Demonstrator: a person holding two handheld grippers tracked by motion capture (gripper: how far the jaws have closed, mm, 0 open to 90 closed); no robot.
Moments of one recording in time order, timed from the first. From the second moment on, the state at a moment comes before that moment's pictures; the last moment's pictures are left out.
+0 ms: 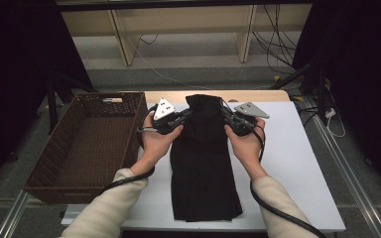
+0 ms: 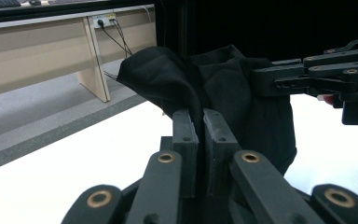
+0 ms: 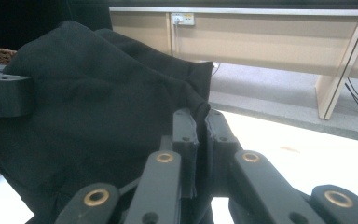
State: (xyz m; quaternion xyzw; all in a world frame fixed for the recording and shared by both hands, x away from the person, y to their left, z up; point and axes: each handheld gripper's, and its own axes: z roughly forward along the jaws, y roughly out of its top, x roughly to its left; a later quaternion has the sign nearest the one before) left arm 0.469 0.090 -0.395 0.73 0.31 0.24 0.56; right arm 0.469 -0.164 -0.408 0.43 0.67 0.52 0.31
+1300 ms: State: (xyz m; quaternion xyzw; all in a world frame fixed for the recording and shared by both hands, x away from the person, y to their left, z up) left arm 0.443 0.093 -0.399 0.74 0.29 0.23 0.55; right arm 0.441 -0.168 -0.419 0.42 0.68 0.52 0.29
